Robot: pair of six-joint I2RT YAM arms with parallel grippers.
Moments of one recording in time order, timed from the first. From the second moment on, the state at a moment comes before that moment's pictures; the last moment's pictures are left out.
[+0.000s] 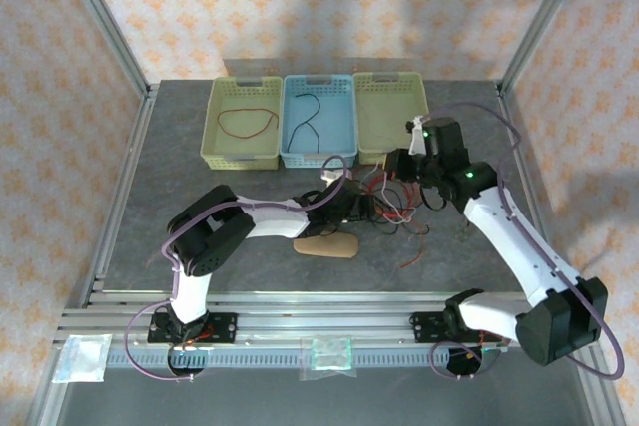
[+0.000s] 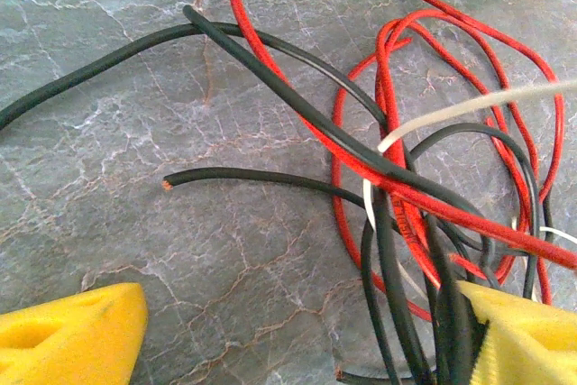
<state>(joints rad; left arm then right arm) -0.86 1.94 1.07 0.10 -0.16 -0.88 0.36 1.16 1.07 -0.61 -0.26 0.45</state>
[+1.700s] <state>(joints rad) -0.87 1.93 1.05 0.12 -0.18 -0.88 0.36 1.20 1.87 -0.81 -0.27 0.32</state>
